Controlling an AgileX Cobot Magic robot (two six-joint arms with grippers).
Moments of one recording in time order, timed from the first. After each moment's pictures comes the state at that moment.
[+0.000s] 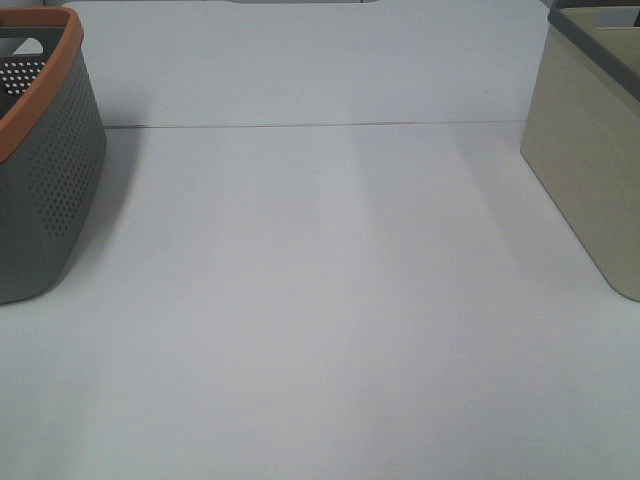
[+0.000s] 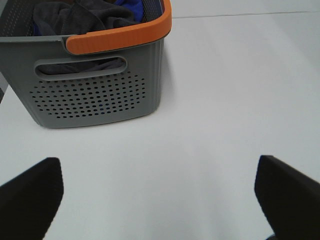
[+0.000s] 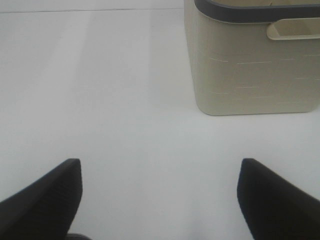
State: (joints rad) left arm -0.01 0.00 -0.50 -0.07 1.05 0.03; right arm -0.03 0.00 -0.50 0.05 1.07 -0.04
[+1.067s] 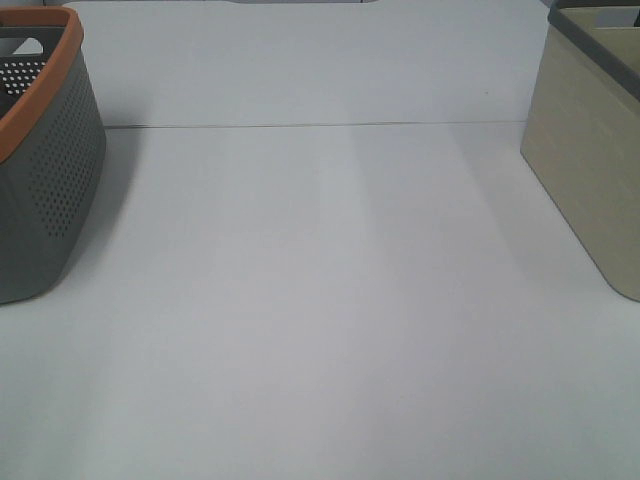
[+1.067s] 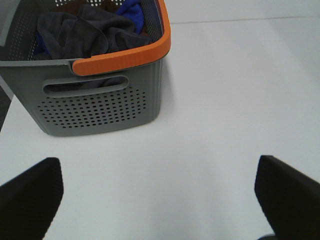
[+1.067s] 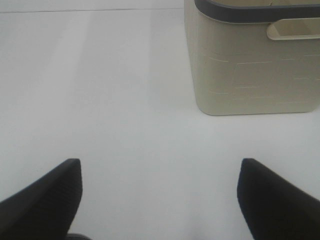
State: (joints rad) left arm -0.01 0.21 -0.68 -0.07 1.09 0.03; right arm -0.03 0.00 -0.50 0.05 1.07 -0.04
